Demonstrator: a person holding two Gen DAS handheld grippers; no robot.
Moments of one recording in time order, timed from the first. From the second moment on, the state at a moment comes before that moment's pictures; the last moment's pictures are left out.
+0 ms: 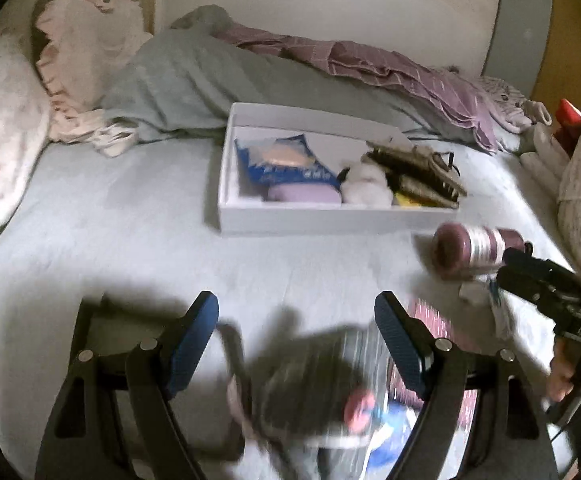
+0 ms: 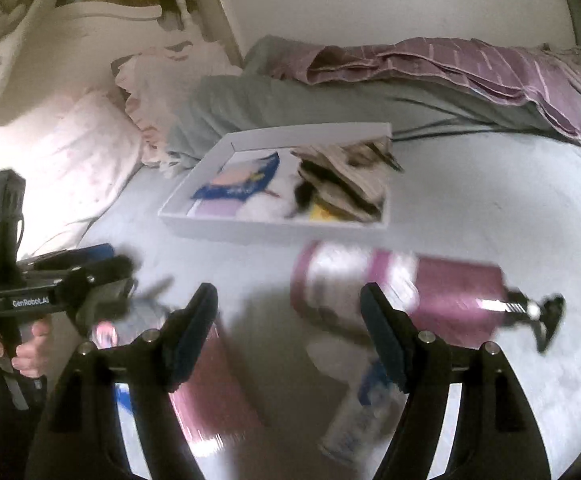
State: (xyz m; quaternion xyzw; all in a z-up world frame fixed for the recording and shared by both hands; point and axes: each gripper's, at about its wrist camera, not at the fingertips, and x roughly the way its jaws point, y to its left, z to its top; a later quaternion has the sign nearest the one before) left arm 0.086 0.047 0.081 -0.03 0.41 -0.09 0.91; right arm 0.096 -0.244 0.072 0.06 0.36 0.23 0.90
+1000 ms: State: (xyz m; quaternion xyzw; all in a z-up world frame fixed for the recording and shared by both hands) left arm 0.046 0.030 0.036 -0.03 0.42 -0.05 0.91; right arm 0.051 -0.248 0.032 0.08 0.43 0.11 0.89
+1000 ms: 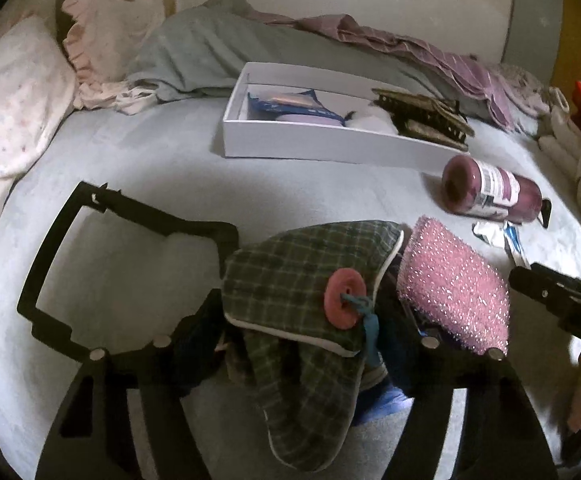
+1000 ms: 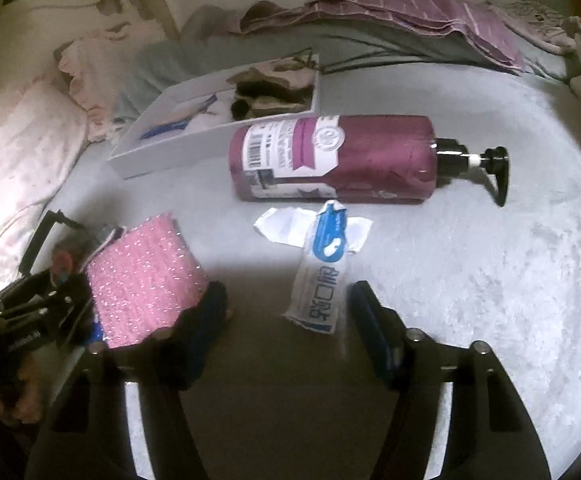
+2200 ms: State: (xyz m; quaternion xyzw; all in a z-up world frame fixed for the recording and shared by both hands) left arm 0.025 0.041 0.060 -0.07 0.38 -0.06 0.92; right arm 0.036 -0.246 0.053 0.10 0.36 0.16 0.91
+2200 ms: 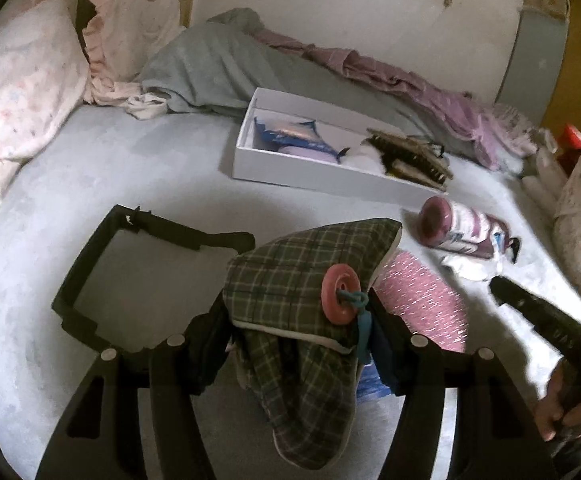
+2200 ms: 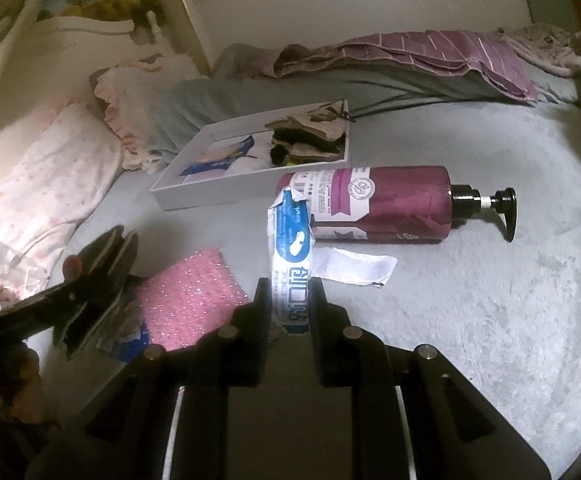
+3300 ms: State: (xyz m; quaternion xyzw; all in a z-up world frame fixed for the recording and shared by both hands) left arm 0.040 0.025 0.098 -0.05 0.36 -0.06 0.93; right arm 0.048 -0.240 0.070 0.13 0.36 0.19 0.90
